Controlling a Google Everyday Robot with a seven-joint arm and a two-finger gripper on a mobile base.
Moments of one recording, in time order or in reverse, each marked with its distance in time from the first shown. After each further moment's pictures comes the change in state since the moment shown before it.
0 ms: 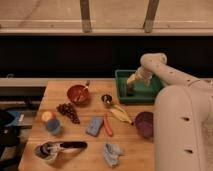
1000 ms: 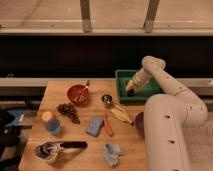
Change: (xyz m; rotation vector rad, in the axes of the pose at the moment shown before) arm 0.043 0.032 0.063 -0.227 0.254 -0.055
